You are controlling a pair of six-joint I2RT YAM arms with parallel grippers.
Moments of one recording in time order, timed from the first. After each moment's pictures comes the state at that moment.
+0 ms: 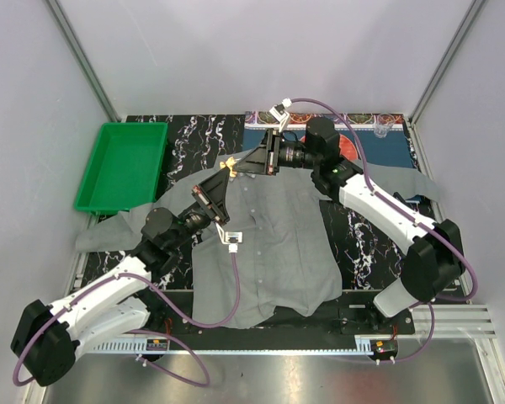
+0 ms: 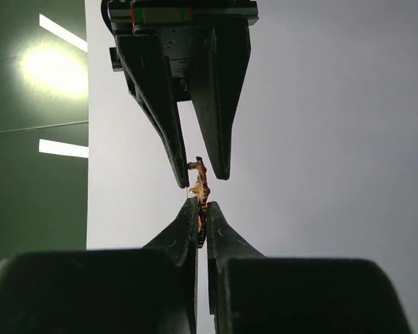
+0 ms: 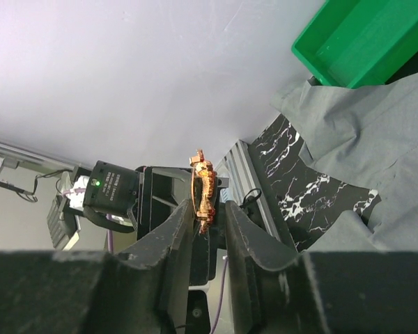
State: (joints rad) left arm -0.68 0.87 0.47 0.62 0.25 1.80; right arm 0.60 1.55 1.31 0.21 -0.81 0.93
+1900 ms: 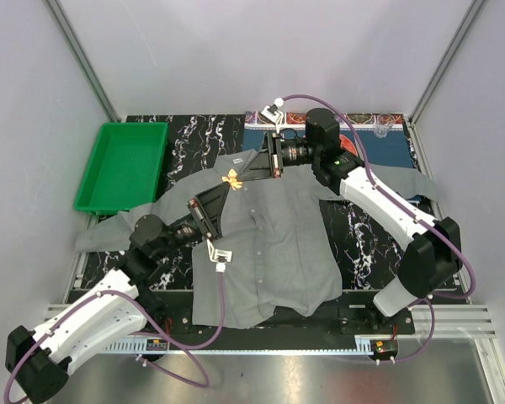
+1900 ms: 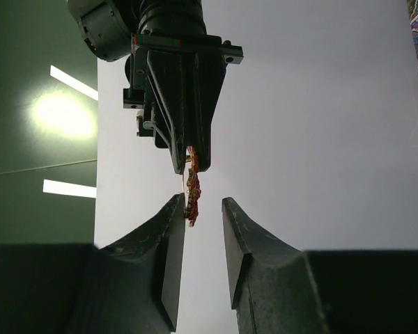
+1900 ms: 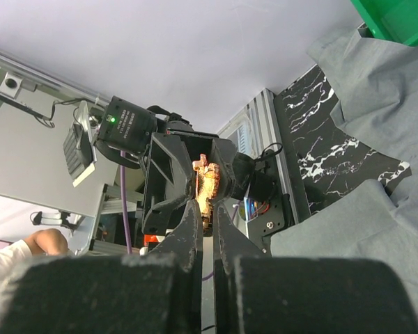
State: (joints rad) left arm -0.68 0.68 0.47 0.37 0.40 1.83; right arm 0.57 1.58 1.40 0.09 -1.07 0.82
